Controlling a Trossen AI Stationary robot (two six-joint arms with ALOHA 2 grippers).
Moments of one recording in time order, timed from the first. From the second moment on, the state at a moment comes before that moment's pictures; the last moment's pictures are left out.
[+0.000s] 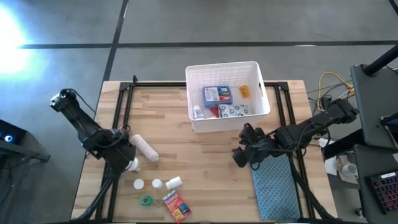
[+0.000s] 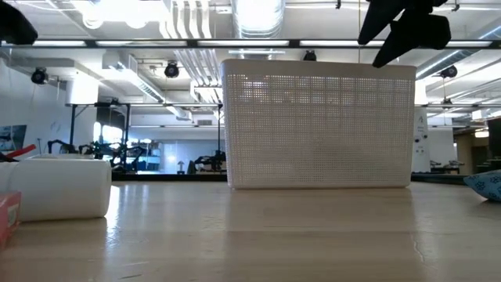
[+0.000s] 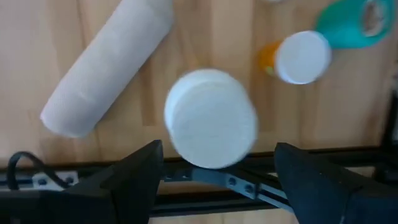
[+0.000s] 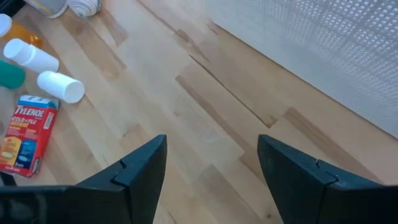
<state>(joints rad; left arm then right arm) -0.75 0.97 0.96 -1.37 0.01 -0.74 0.43 1.33 1.11 -0.84 0.44 1.15</state>
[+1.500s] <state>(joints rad) -0.75 1.00 0.80 -1.13 -0.16 -0.73 0.41 1.33 1.07 -0.83 0.42 1.23</state>
